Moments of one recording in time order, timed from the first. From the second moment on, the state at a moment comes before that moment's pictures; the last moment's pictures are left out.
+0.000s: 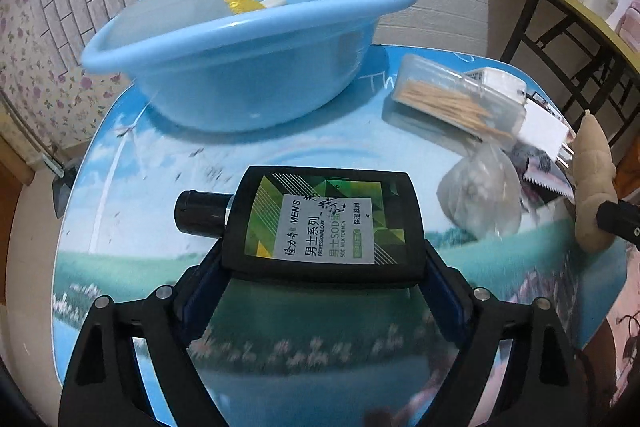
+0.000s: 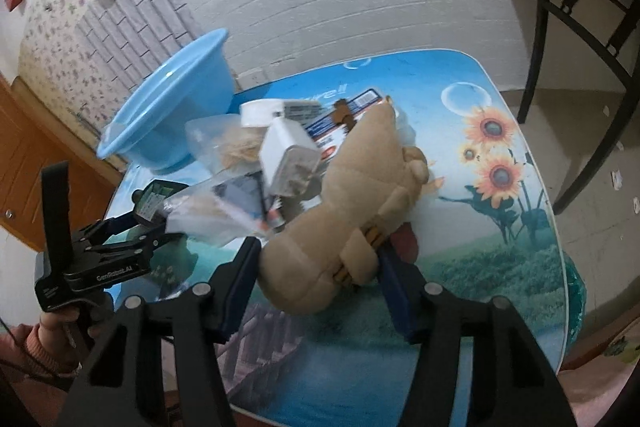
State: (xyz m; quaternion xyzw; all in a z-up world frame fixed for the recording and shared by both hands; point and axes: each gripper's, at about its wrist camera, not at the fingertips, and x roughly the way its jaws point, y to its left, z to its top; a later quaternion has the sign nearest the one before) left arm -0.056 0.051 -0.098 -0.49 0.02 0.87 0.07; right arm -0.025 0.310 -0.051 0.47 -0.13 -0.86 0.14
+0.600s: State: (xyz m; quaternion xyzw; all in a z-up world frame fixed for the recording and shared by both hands) left arm -0.012 0.005 -0.099 -0.49 0.00 0.87 0.04; right arm -0.003 0.336 -0.058 0.49 -0.11 -0.85 0.14
